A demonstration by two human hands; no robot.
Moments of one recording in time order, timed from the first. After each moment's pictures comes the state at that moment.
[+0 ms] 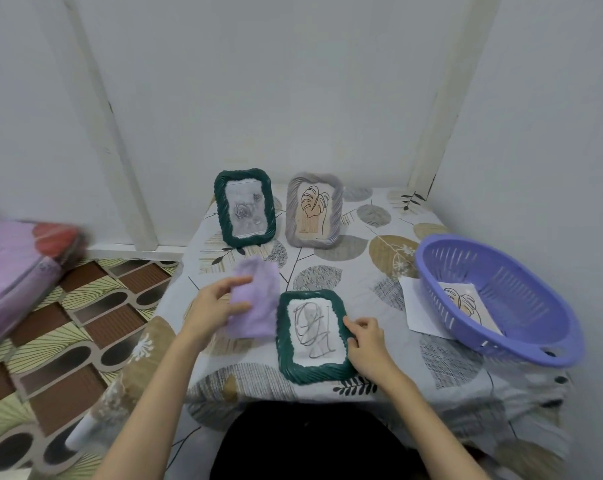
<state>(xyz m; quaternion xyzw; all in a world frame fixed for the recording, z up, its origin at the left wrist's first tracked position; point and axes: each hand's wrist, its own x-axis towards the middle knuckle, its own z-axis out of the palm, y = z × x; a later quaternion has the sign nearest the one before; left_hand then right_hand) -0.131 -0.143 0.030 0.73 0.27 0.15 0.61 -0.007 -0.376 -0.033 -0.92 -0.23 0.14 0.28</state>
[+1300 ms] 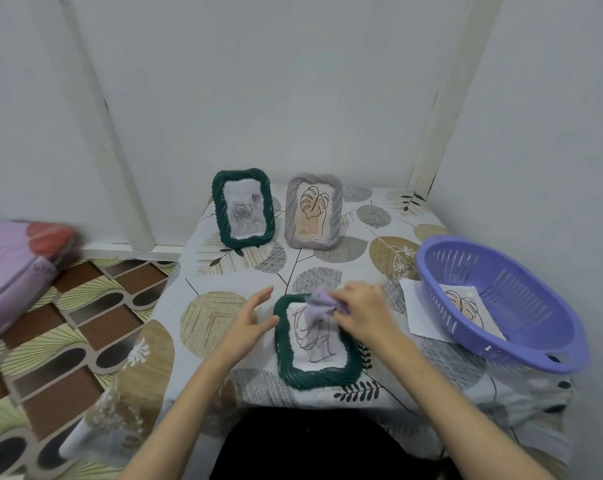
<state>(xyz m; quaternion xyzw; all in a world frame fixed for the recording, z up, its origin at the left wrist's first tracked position) -0.109 -0.173 -0.011 0.78 0.17 0.12 0.59 0.010 -0.354 0.027 -0.89 -0.41 -0.06 0.19</state>
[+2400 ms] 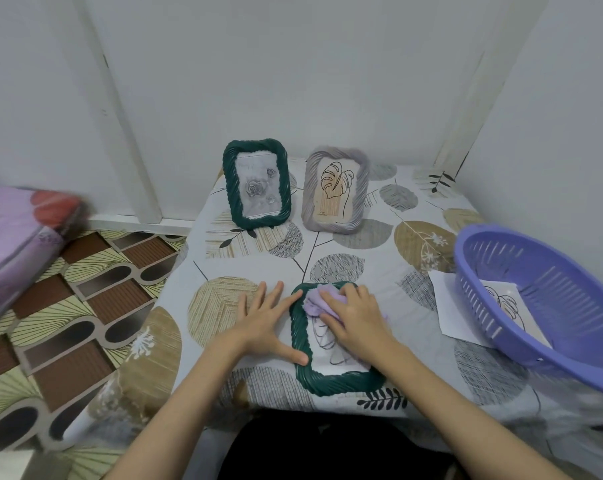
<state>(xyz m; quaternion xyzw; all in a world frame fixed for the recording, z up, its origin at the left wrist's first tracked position) -0.092 -0.145 -0.033 0.96 0.11 -0.14 0.23 0.017 -0.316 -0.039 -0.87 -0.46 -0.13 0.13</state>
